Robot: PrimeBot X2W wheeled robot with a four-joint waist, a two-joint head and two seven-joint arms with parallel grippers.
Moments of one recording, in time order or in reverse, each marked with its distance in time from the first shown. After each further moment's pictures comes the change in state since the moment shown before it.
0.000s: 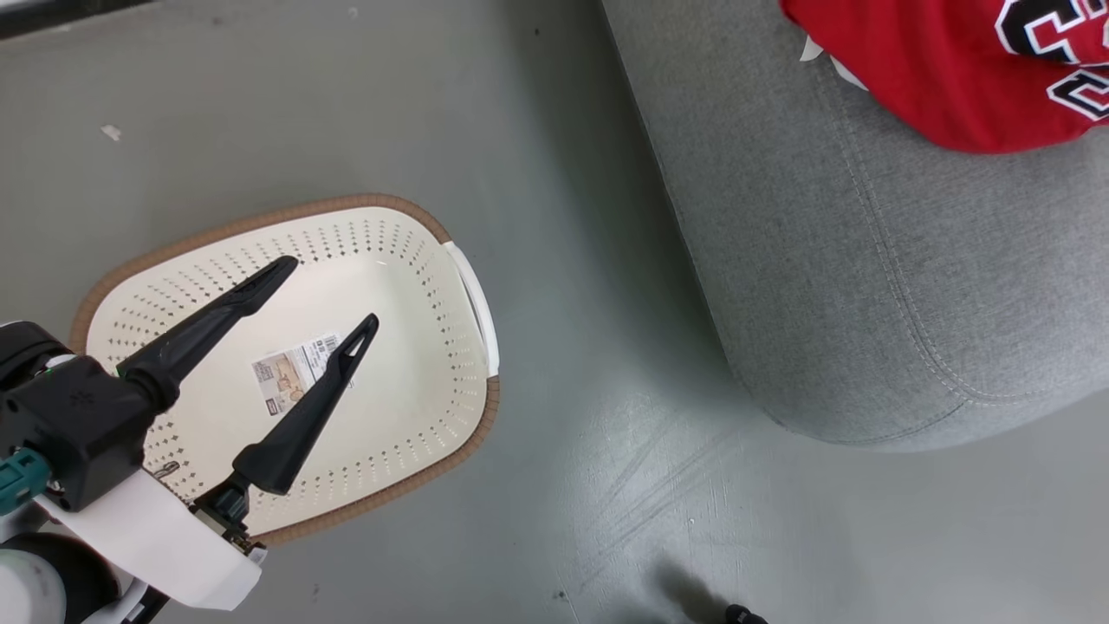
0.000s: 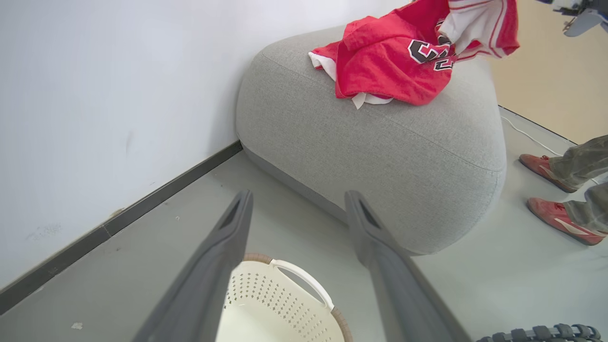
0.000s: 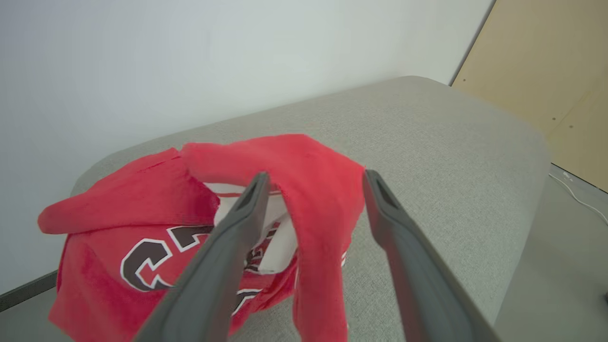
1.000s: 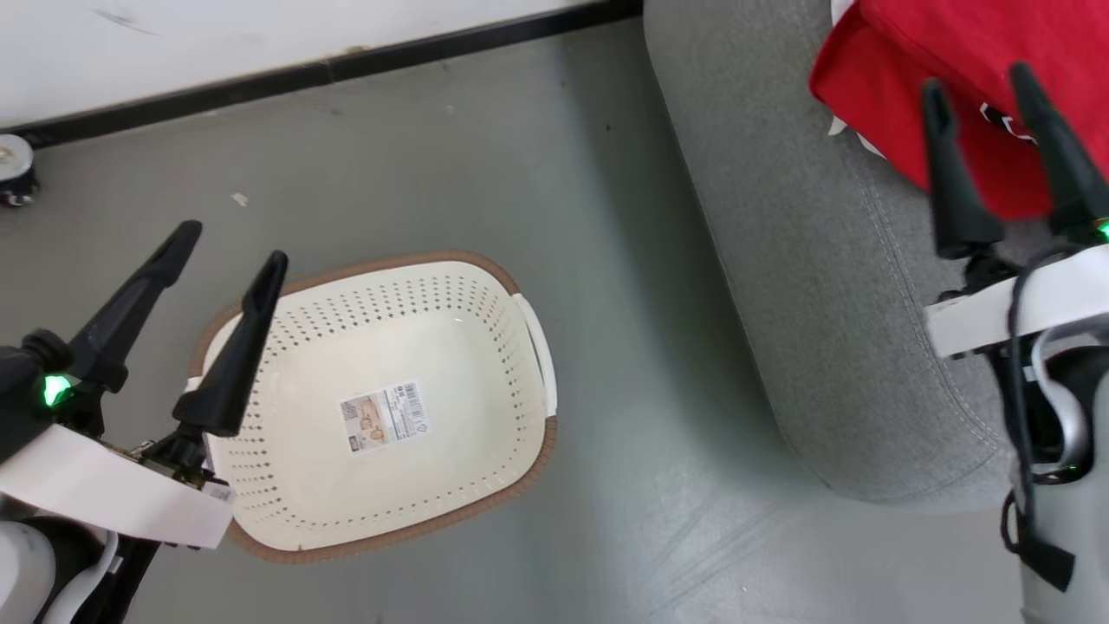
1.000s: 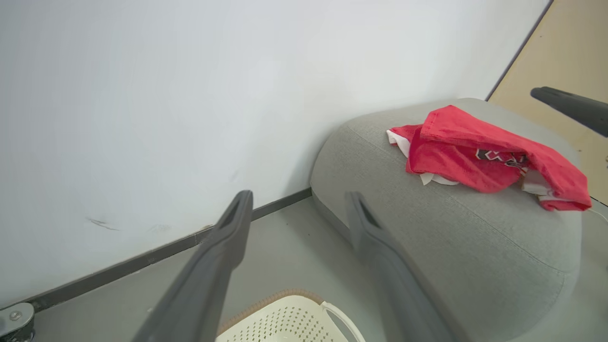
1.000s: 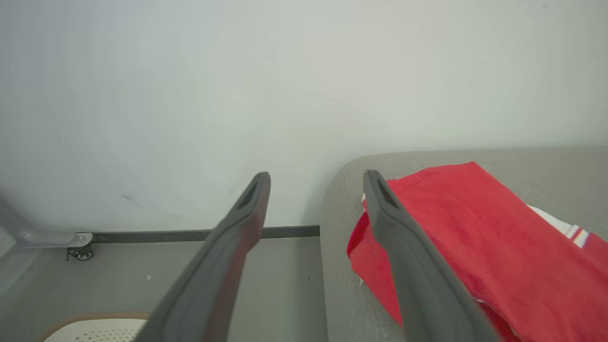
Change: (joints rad) left arm 0.064 -0.114 0.107 0.156 -0.103 0.054 -0.165; right arm 0.256 -0.016 0.602 -0.160 0.200 0.000 -0.166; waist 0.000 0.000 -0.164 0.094
